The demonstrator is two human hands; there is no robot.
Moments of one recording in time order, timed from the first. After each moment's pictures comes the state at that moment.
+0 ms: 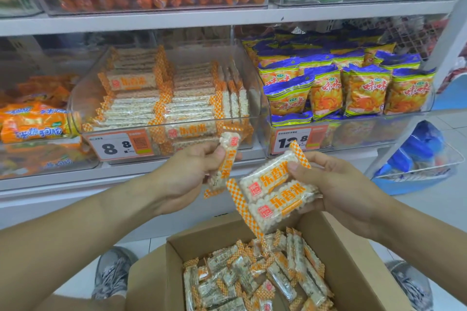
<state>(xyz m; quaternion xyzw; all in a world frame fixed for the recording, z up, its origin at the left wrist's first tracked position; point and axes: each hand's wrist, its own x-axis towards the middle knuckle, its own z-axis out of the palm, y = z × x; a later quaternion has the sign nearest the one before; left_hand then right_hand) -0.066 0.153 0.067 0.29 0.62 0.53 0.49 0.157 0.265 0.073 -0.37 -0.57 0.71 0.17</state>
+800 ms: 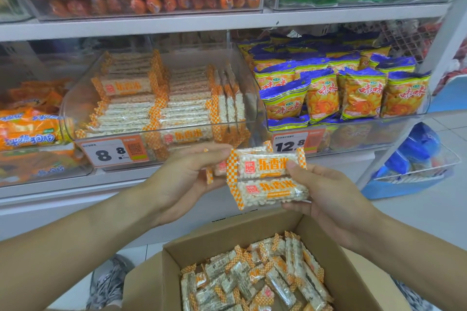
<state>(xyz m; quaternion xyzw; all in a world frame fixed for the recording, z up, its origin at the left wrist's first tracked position) -0.059 0.151 0.081 0.23 0.53 0.62 0.53 0.144 0.257 0.062 -0.42 -0.47 0.74 0.24</state>
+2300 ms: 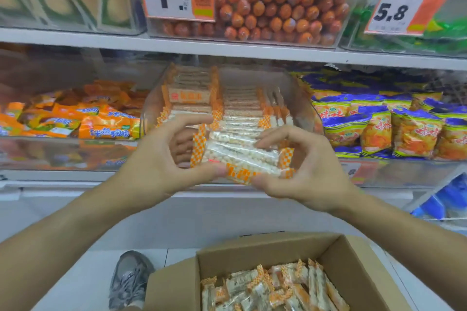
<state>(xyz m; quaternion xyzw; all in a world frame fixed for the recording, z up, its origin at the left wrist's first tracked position) -0.133 0.061 0.125 0.49 0.64 0.55 0.22 0.045 0.233 0.113 -0.10 -0.83 0.45 0.31</state>
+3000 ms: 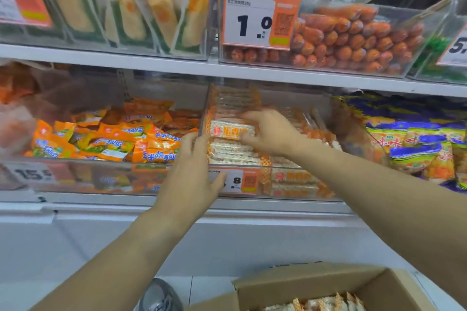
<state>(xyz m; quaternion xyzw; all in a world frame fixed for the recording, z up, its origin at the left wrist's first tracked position) -0.230 0.053 0.078 0.45 0.82 0.36 -0.04 -0.173 0.277 0.110 -0.17 -0.97 0.08 0.15</state>
